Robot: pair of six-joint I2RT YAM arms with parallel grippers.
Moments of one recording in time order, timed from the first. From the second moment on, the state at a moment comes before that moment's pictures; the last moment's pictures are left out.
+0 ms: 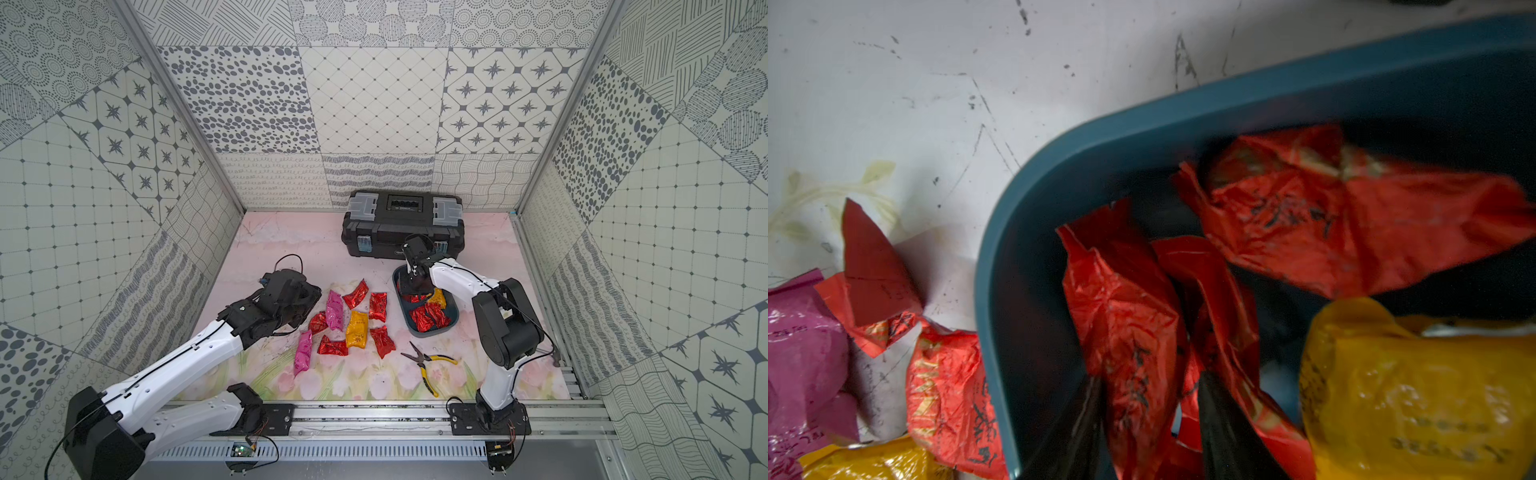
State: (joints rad) left arm -0.56 1.07 0.82 -0.58 -0.23 -1.38; right arm 0.50 1.79 1.22 -0.60 -0.06 0.41
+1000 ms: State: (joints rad) left arm -0.56 1.18 0.78 -0.22 0.09 -1.12; right arm 0.47 1.41 1.08 -0.59 -0.32 0.45
